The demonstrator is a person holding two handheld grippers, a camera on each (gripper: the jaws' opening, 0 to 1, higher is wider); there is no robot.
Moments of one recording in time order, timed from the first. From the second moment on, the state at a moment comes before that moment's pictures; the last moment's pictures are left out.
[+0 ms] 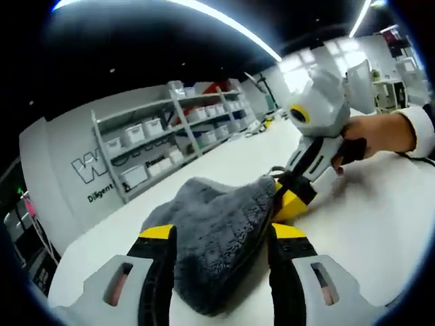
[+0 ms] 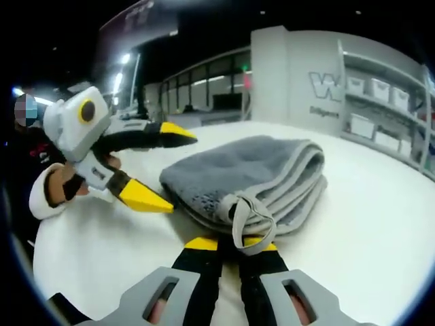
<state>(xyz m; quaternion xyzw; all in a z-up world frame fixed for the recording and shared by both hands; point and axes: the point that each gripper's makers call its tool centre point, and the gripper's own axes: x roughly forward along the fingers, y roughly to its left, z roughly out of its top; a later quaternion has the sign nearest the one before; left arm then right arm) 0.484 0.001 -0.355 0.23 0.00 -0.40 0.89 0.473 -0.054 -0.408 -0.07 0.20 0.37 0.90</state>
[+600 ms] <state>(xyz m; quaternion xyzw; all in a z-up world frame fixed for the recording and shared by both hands) 0.485 -0.012 -0.366 0.32 -0.02 -0.39 0.86 0.476 -0.056 -0.407 -0.08 0.21 0.36 0.91</state>
